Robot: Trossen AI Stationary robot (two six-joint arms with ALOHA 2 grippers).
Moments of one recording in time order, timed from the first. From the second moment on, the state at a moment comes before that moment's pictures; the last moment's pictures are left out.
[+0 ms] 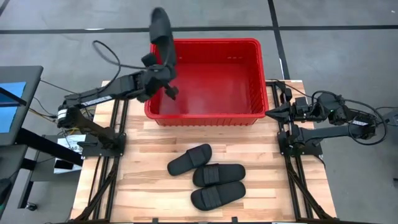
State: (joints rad) left arm 0.29 1.42 1.51 -0.67 -0.81 0.37; right arm 0.00 0.39 0.79 -0.42 0.00 0.00
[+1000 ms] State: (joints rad) left arm 0.47 1.80 1.51 -1.06 -0.54 0.17; right arm 0.00 0.39 0.79 -0.44 0.00 0.00
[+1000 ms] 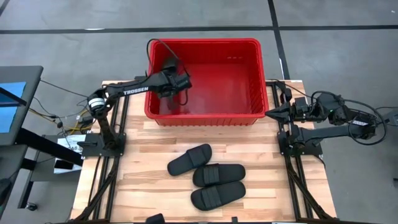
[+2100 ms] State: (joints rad) left arm 0.47 1.80 1.33 -0.94 -0.37 0.19; right arm 0.00 0.39 0.79 -0.43 0.00 0.00
